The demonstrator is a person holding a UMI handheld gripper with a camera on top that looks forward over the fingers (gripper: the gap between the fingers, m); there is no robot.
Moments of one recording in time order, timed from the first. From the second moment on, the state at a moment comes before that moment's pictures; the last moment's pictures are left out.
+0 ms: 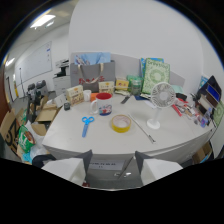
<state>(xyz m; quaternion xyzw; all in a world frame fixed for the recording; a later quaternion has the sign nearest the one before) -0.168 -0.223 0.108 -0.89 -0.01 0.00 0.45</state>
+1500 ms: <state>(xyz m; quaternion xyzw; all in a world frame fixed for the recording) 0.012 -0.060 0.050 -0.90 -0.01 0.00 0.44</state>
